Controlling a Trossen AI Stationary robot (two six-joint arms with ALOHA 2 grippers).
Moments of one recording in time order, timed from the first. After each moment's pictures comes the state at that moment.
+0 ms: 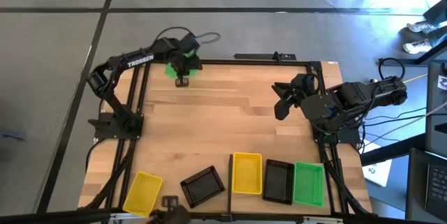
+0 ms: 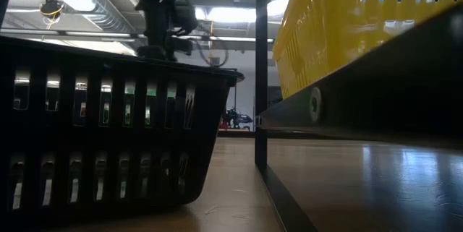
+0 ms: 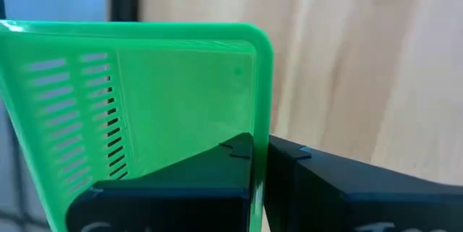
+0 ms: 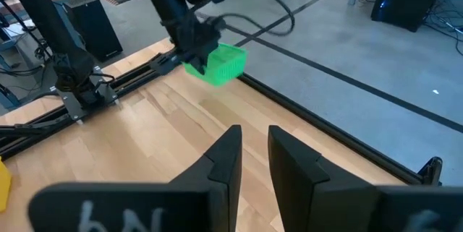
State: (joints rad) left arm 0.71 1.64 1.34 -0.94 -0.07 0.60; right arm 0.35 1.18 1.43 -0.94 0.92 0.72
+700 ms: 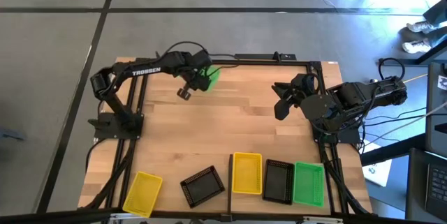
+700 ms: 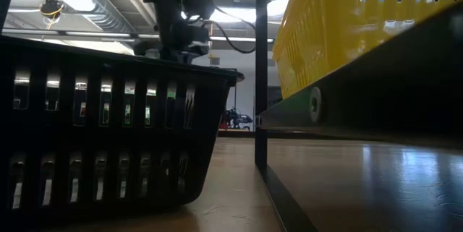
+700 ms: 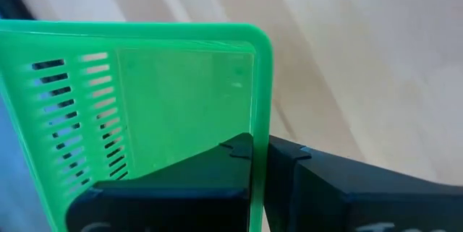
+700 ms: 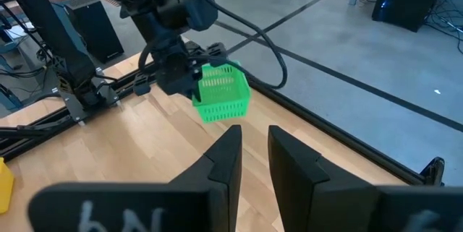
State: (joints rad) left arm 0.48 1.65 1.34 -0.87 -0.06 1.02; right arm 0.35 1.18 1.43 -0.94 0.92 0.72
